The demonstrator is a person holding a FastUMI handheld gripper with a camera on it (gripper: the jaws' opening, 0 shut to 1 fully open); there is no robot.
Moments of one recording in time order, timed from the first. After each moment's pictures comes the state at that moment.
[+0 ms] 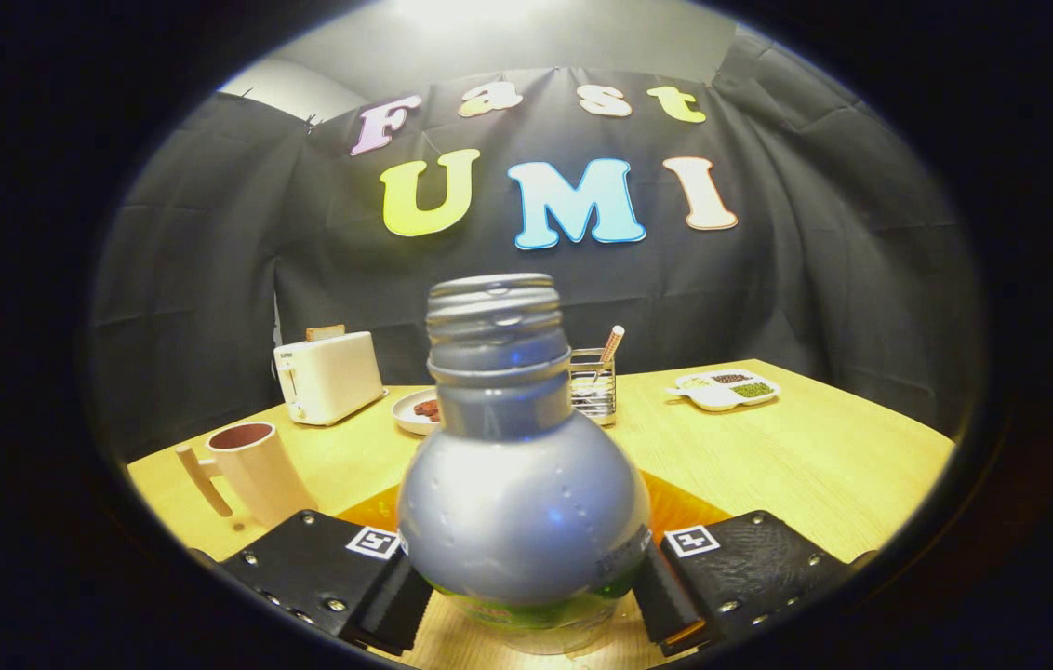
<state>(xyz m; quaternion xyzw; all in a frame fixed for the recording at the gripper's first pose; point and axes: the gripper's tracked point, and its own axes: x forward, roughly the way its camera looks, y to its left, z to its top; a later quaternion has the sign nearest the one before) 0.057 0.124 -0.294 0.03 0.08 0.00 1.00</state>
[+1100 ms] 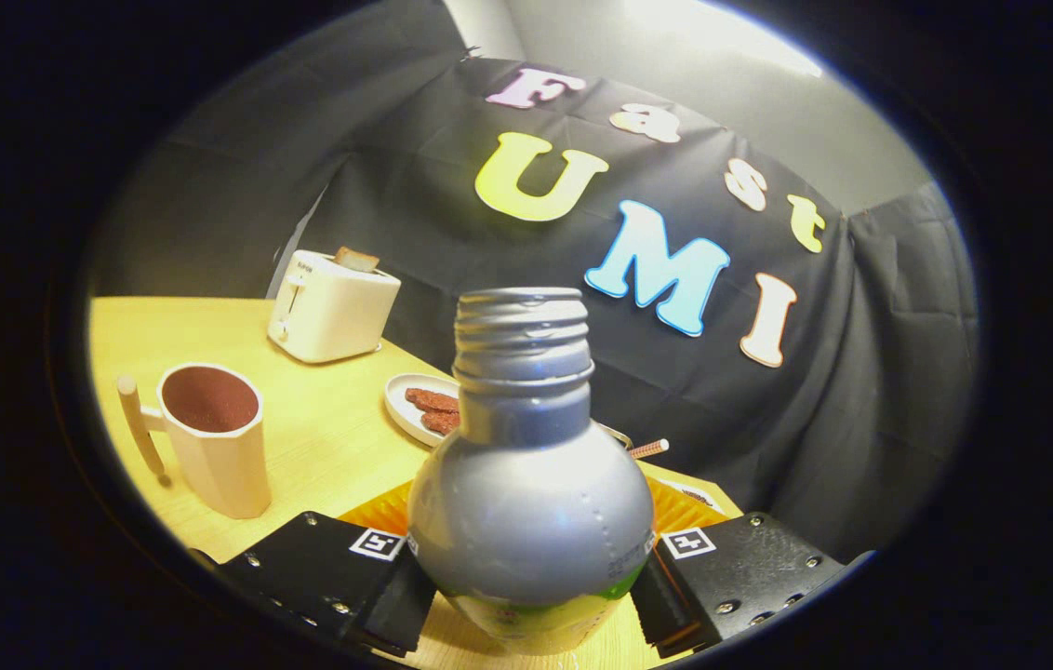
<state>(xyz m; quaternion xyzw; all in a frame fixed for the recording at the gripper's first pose) 0.109 0.190 -0.254 -0.25 0.08 -0.01 0.96</state>
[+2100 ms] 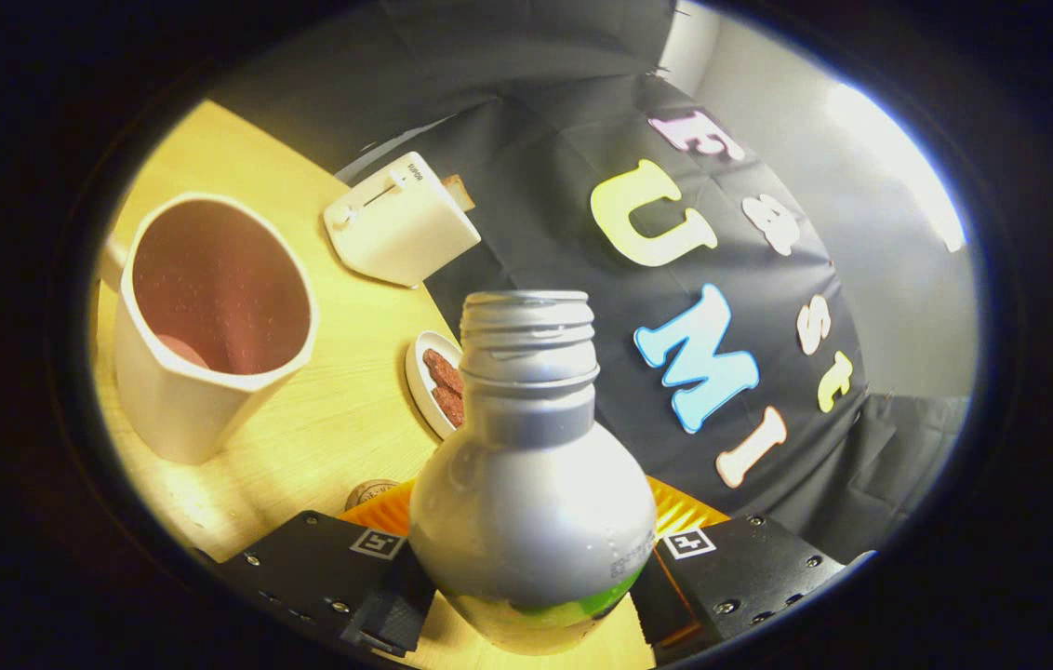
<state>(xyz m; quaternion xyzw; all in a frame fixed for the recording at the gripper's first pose) 0.138 0.232 -0.275 -0.51 0.04 -0.02 0.86</state>
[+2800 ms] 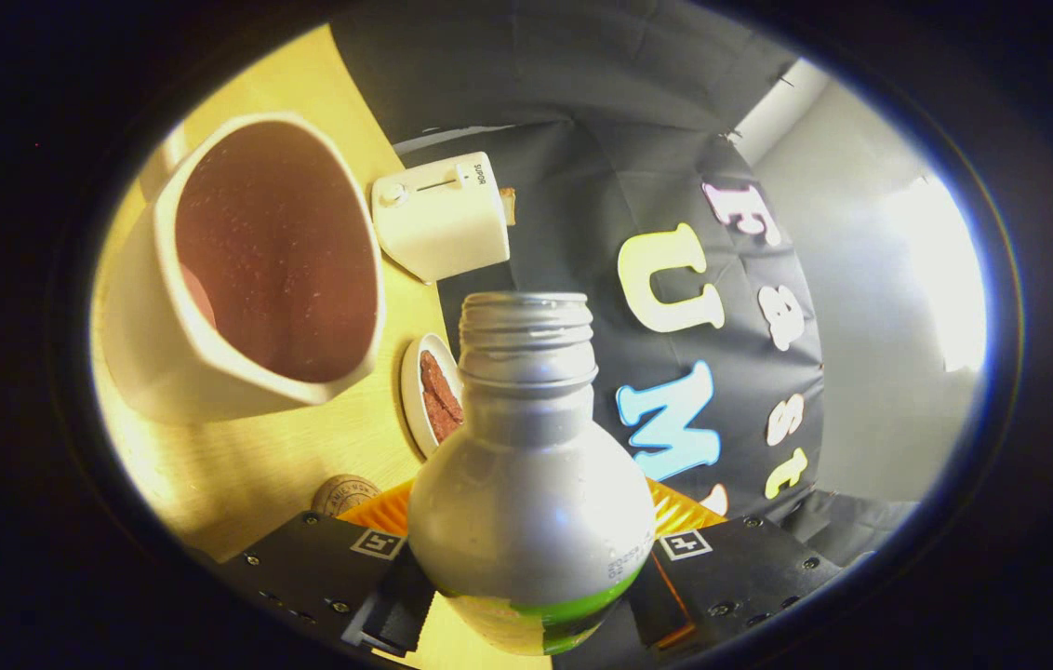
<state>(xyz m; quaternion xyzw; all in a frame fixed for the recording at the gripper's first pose) 0.146 0.250 -0.263 -0.63 -0.01 -0.02 0.77</state>
